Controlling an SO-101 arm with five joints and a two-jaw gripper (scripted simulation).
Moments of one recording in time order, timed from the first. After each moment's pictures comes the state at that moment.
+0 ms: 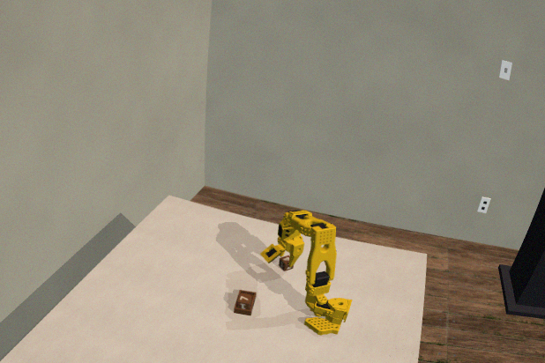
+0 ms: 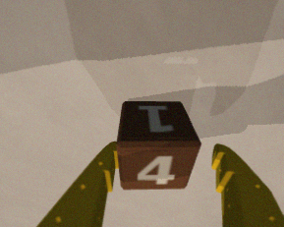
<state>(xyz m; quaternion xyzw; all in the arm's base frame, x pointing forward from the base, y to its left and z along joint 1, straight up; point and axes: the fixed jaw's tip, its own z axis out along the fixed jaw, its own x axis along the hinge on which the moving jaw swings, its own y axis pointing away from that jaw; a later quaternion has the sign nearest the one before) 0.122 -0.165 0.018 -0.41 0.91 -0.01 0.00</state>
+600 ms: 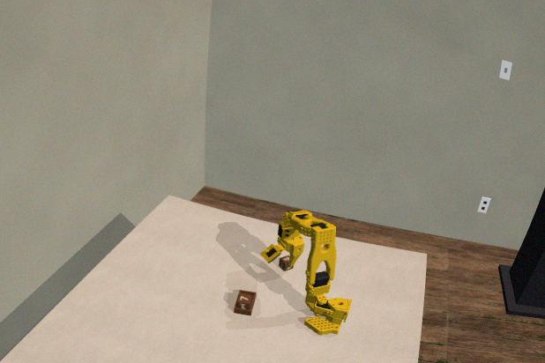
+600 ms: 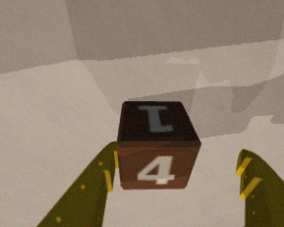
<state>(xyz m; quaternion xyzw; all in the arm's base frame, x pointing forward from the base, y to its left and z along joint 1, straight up) 0.122 -0.165 0.018 -0.41 0.91 -0.01 0.00</state>
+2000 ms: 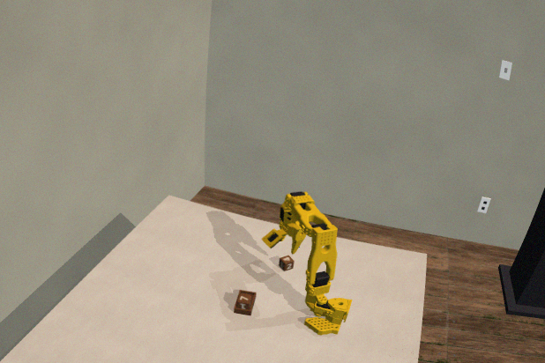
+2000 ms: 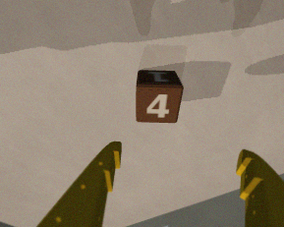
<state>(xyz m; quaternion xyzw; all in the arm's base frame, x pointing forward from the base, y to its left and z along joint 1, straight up) 0.119 -0.161 0.069 -0.41 0.91 0.01 0.00</state>
